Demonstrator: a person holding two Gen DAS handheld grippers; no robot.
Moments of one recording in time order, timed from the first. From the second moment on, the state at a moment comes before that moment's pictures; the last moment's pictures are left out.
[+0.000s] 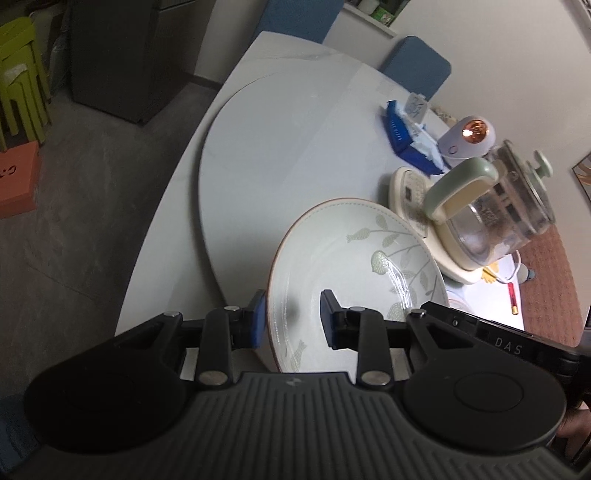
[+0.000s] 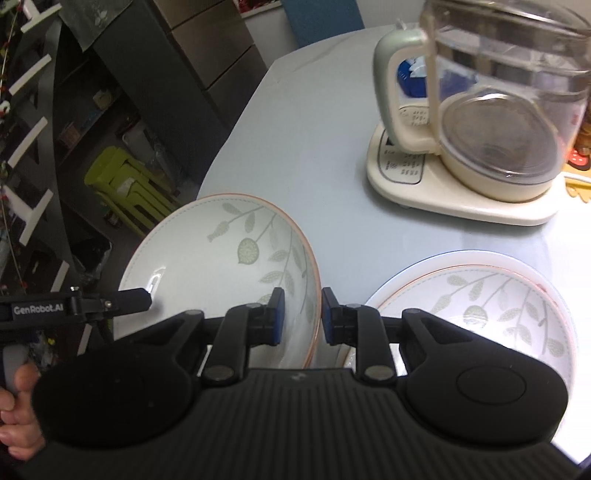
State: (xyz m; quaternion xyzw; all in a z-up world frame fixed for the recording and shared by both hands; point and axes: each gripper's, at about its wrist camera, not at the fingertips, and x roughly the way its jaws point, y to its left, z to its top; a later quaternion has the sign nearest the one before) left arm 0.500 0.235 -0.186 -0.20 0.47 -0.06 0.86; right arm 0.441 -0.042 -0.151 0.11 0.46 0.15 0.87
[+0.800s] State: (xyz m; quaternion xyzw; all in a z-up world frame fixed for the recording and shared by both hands) left arm 0.525 0.122 -0.164 -0.17 0.49 -0.19 0.83; right arm 0.396 -0.152 -0.134 0.18 0.43 0.02 0.88
